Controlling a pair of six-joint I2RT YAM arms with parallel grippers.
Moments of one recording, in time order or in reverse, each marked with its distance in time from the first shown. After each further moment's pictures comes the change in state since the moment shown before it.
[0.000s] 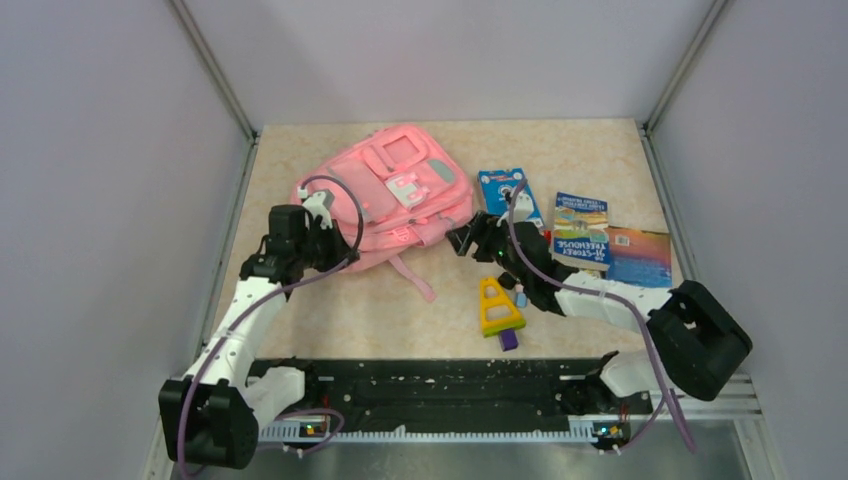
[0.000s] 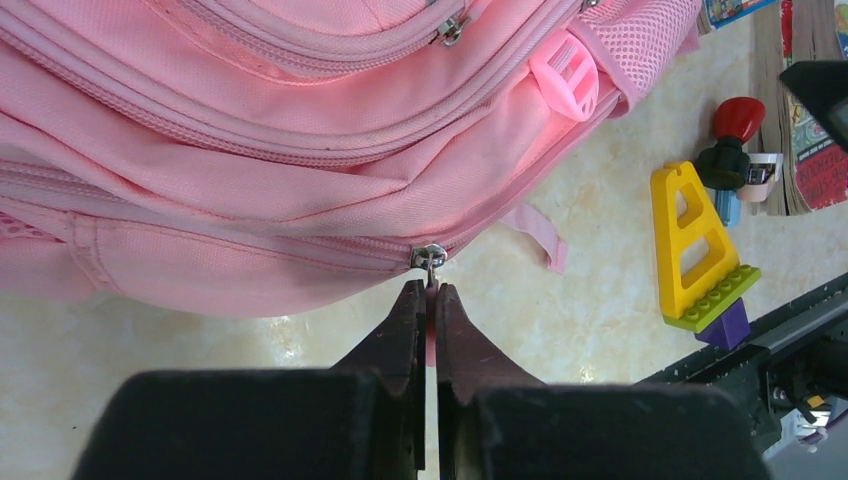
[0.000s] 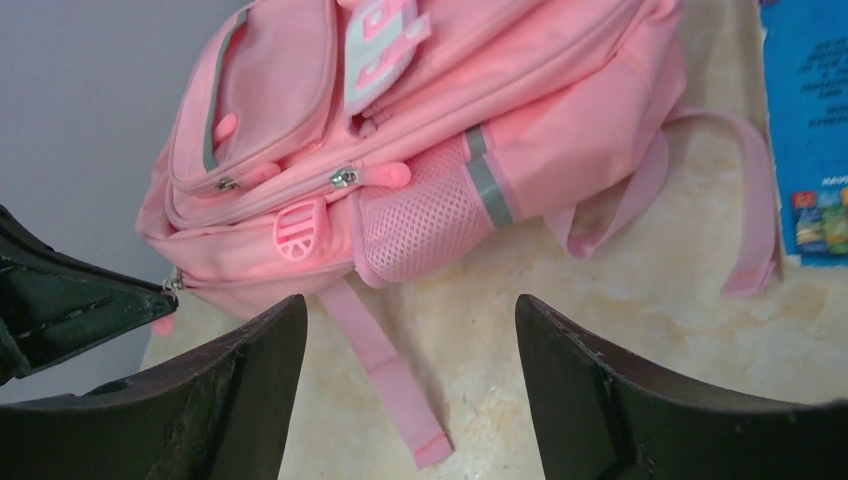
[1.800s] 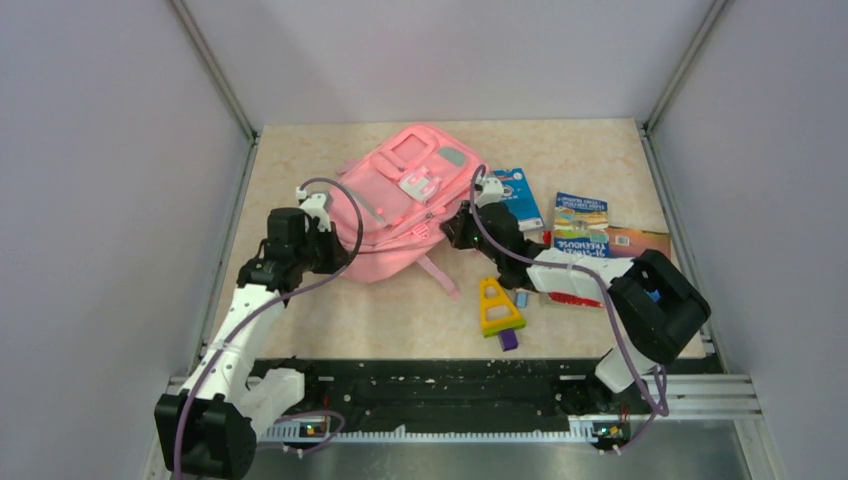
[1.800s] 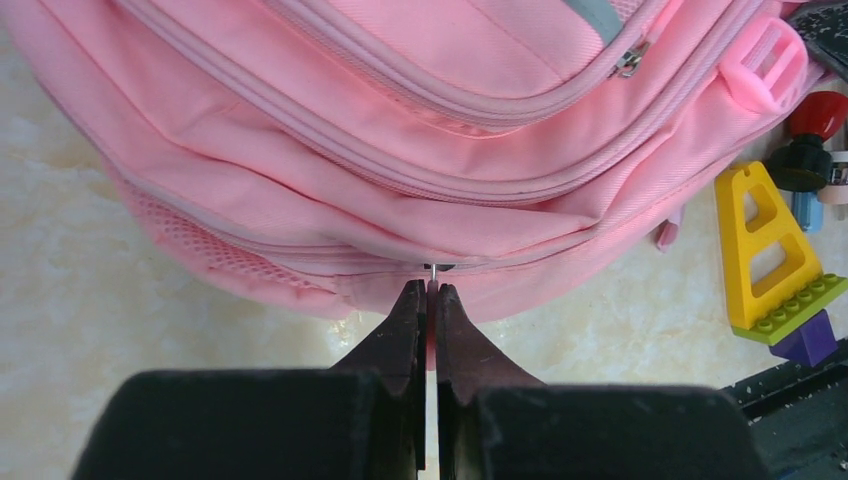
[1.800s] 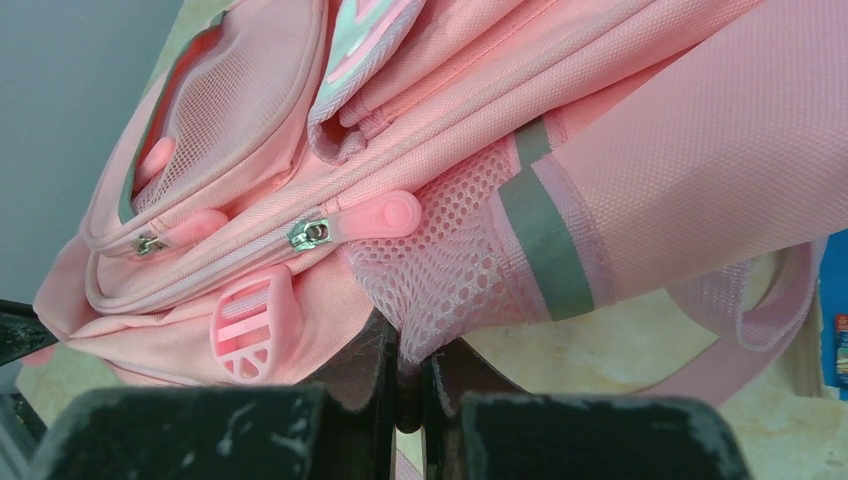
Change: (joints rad) left arm -0.016 -0.057 0.000 -0.038 -0.108 0.082; right arm 0.015 0.253 0.216 -0.054 -0.004 -0.124
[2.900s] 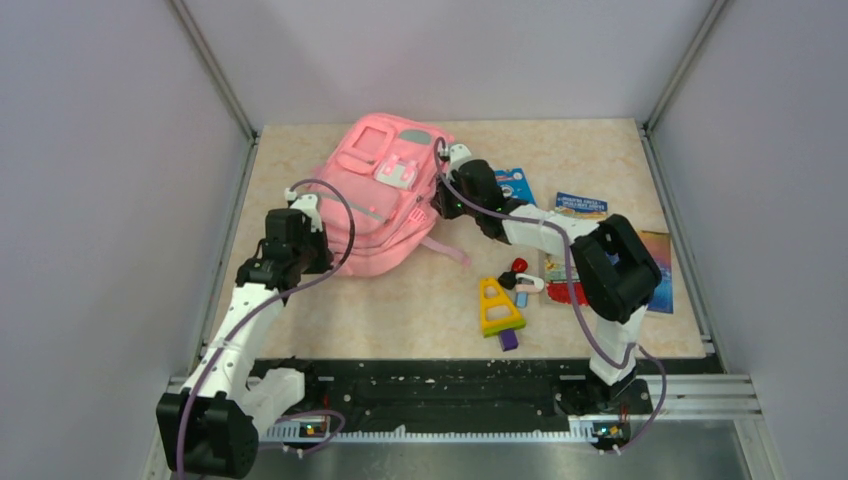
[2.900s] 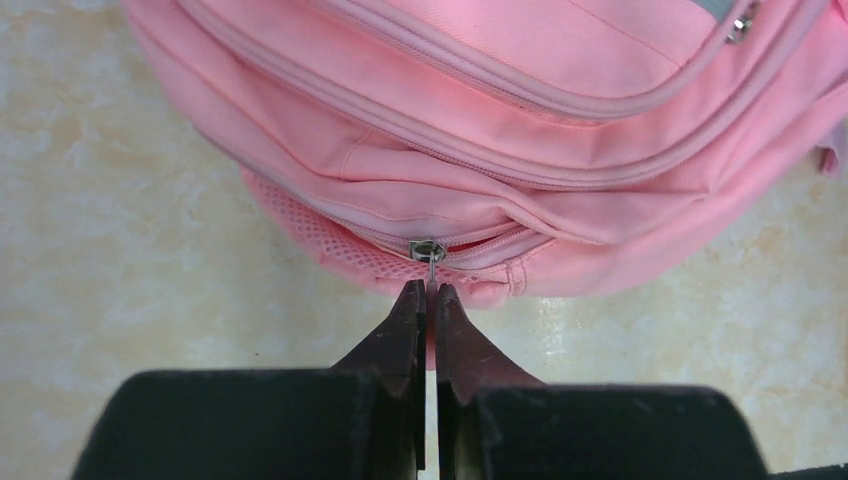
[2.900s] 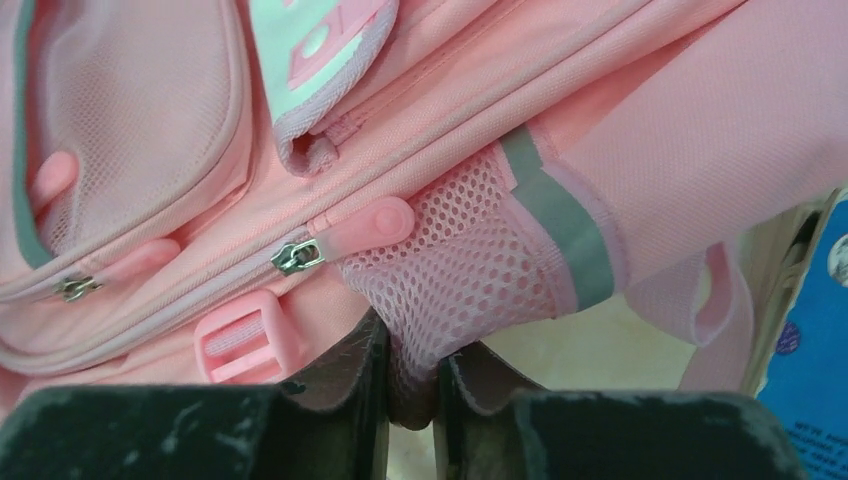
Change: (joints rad) left arm 0.017 0.008 0.000 -0.025 -0.220 0.029; right arm -0.103 0.271 0.390 -0.229 -0.209 -0.357
